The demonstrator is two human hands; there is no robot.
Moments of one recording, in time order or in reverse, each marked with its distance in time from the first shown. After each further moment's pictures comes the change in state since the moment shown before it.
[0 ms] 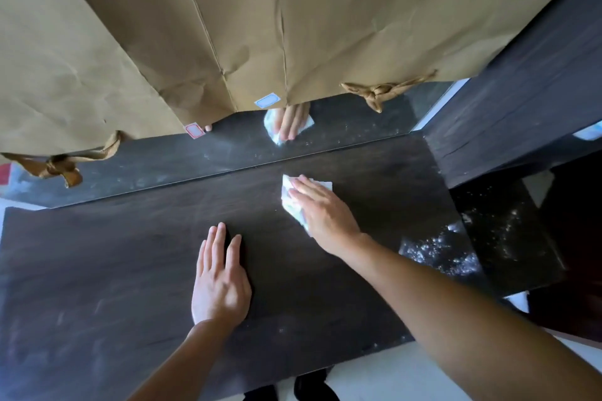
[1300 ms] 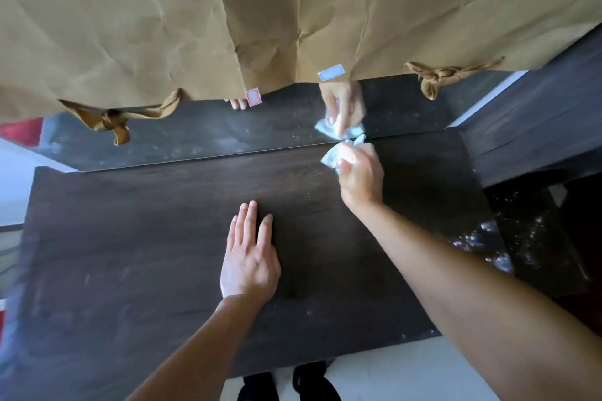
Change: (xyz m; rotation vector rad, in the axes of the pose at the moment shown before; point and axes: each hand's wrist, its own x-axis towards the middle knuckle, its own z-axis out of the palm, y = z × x) left_hand 0.002 -0.005 0.001 -0.029 0.046 0.037; right_hand 0.043 -0.005 0.002 0.208 0.429 0.515
